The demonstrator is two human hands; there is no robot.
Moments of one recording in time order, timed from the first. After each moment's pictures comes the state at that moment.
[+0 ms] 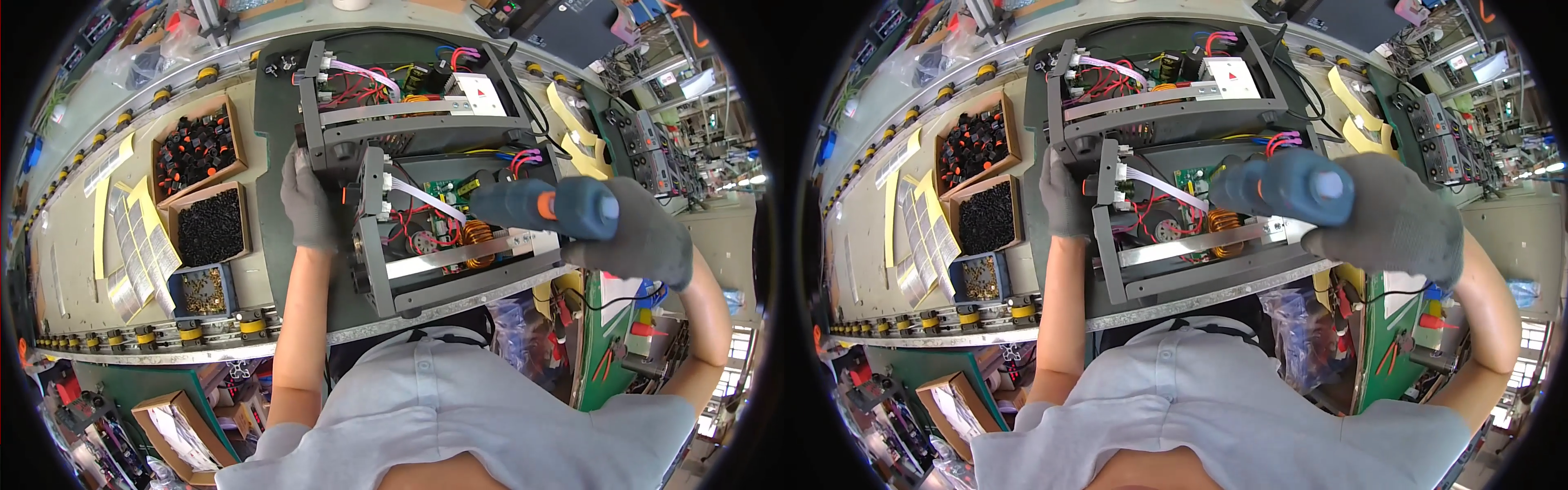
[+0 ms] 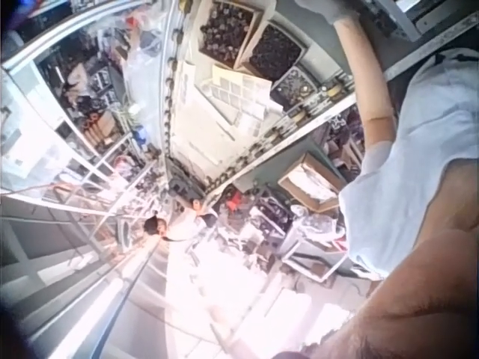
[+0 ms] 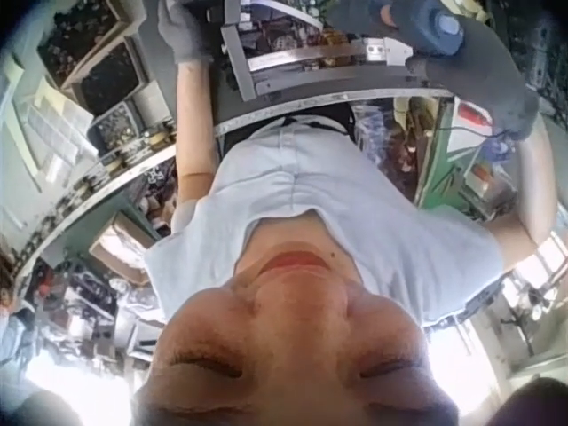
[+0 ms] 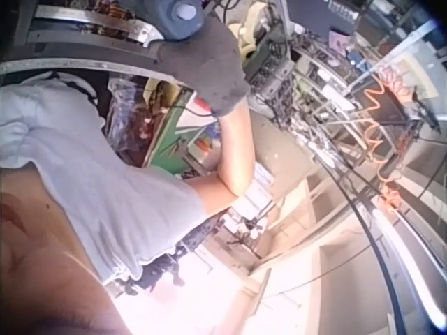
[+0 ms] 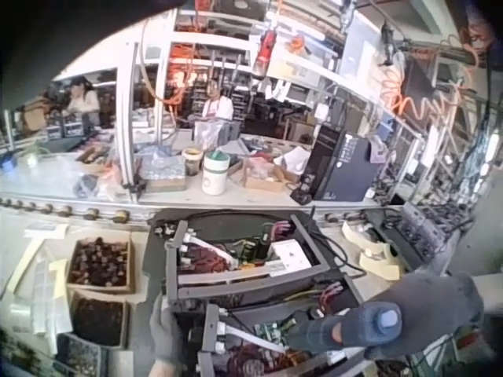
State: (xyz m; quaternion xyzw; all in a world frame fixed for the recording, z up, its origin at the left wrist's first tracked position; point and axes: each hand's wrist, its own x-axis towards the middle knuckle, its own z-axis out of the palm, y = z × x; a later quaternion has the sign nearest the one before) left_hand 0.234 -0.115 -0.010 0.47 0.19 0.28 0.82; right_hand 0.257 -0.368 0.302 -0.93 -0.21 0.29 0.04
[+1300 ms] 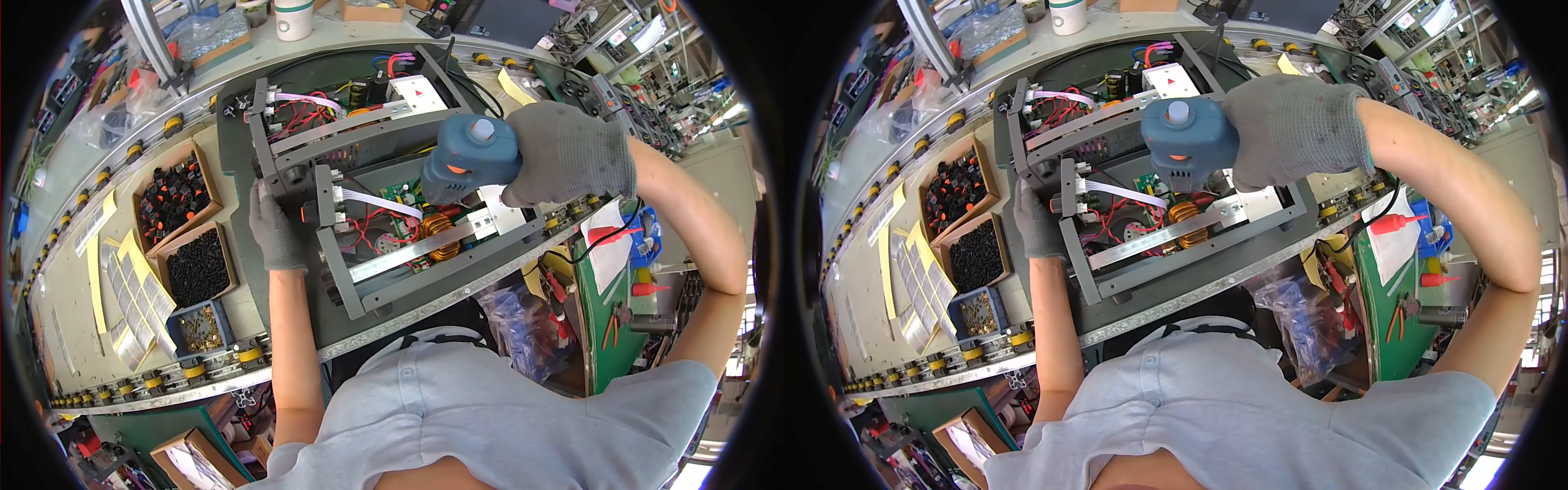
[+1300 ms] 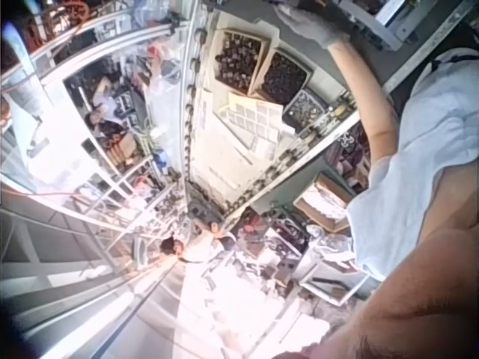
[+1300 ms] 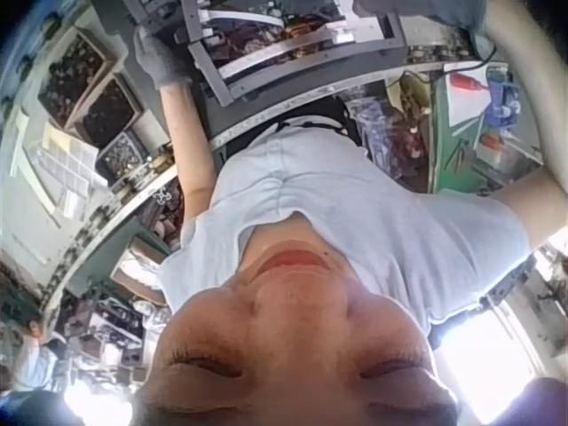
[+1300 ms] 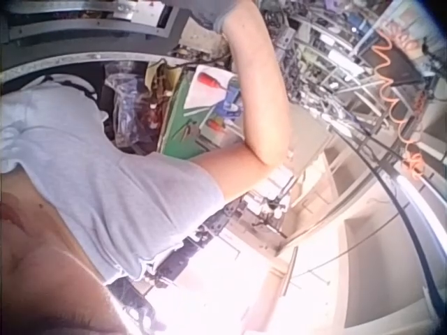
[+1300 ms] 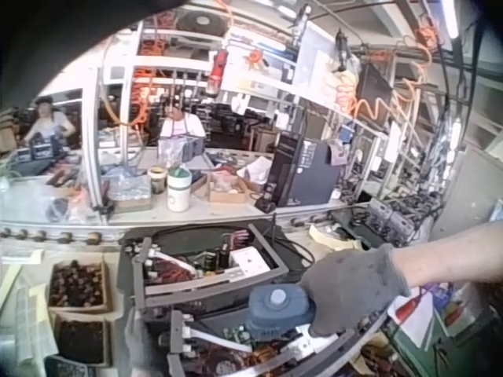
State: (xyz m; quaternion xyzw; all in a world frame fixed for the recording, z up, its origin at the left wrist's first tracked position) left_hand 0.223 -0.123 0.028 0.47 0.16 0.25 0.83; right_hand 0.275 -0.342 0.298 -0.92 -0.26 0.25 -0.17
